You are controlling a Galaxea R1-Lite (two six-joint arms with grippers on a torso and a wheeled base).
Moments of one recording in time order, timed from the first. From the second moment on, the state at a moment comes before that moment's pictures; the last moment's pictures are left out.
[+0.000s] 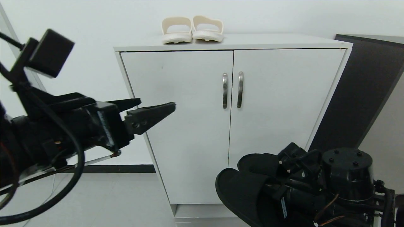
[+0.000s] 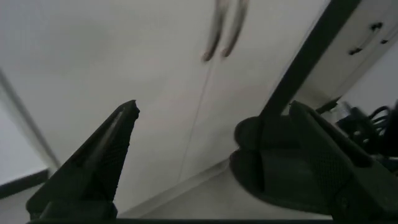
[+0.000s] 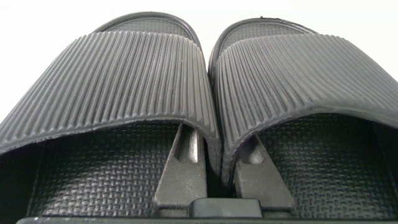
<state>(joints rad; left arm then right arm) -0.61 1.23 -0.81 -0.39 0.01 -0.11 0.77 1.65 -0.47 -0.81 -0.02 0.04</state>
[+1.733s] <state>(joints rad) -0.65 1.93 -1.57 -0.32 -0.30 -0.32 0.76 1.65 -0.46 -0.81 -0.03 0.03</state>
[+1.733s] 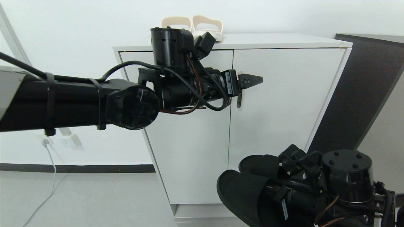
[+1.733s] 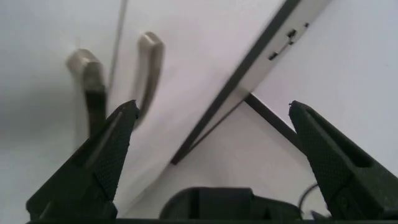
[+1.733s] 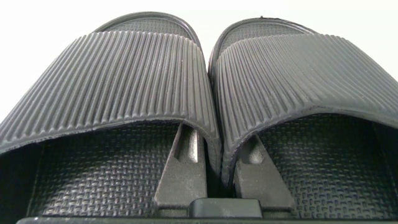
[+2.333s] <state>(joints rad) -0.65 2.04 -1.70 -0.30 -0.27 -0.32 0.76 1.65 -0.45 -0.81 -0.03 0.03</state>
